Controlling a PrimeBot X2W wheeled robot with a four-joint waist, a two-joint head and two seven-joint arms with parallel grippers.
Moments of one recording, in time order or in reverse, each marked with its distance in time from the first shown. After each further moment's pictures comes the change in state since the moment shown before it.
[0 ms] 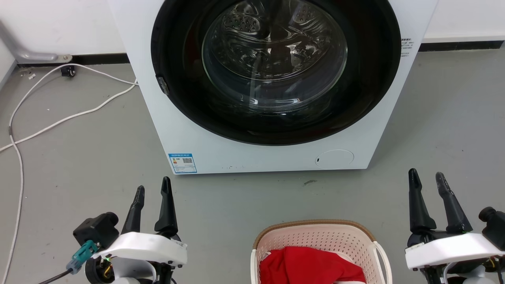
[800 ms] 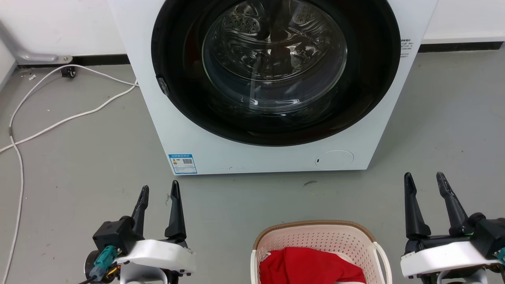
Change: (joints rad) left arm 0.016 0.001 -0.036 0.005 0.207 0.016 -0.059; right arm 0.026 0.000 0.008 -0.028 -0.224 0.000 -0.057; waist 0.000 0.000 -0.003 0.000
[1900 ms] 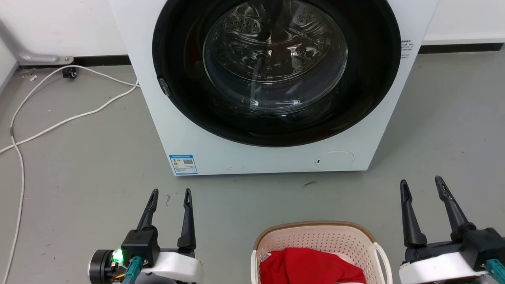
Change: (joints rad) left arm 0.018 0.001 -0.035 0.035 0.240 0.024 -0.066; right arm 0.028 -0.001 -0.004 -0.005 -0.178 0.000 -0.067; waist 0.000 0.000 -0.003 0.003
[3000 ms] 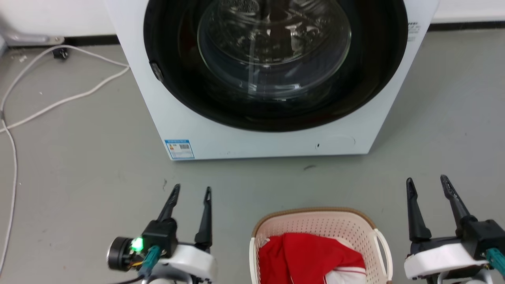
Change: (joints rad) left arm -0.047 0.001 -0.049 0.072 0.000 -0.043 -0.002; right arm -0.038 0.000 -0.039 0.082 -0.014 0.000 -0.001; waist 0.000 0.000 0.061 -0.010
